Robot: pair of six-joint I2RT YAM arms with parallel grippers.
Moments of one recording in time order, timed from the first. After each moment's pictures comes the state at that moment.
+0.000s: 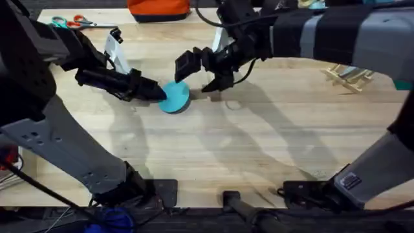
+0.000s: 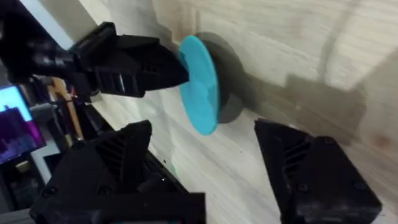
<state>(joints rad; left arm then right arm) 0.39 2.01 1.15 -1.09 0.85 0.58 0.58 1.91 1.33 -0.47 -0.65 0.66</state>
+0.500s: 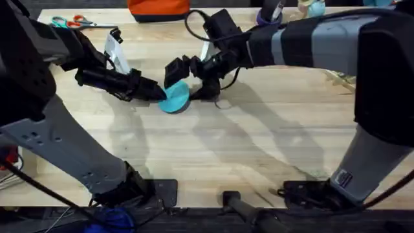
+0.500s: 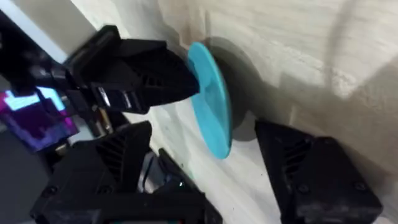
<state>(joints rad) 0.39 2.01 1.15 -1.09 0.85 0.58 0.63 2.05 1.35 -0.32 -0.75 0.78</state>
